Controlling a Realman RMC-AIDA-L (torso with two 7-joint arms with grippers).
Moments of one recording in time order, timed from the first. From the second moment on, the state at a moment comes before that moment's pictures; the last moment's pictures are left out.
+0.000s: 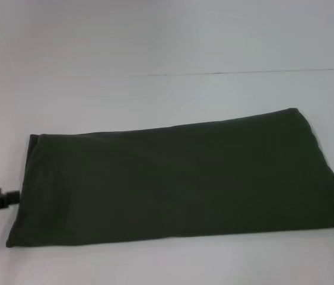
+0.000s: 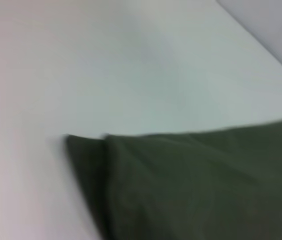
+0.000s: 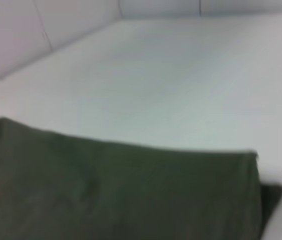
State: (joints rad) left arm -0.42 -2.10 0.30 1.04 2.43 1.68 -1.91; right arm 0.28 2.09 -0.39 -1.00 -2.17 -1.57 1.52
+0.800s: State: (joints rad) left arm -0.51 -2.10 0.35 0.93 2.43 1.47 -2.14; right arm 0.40 2.09 -0.58 -0.85 -2.07 -1.81 1.18
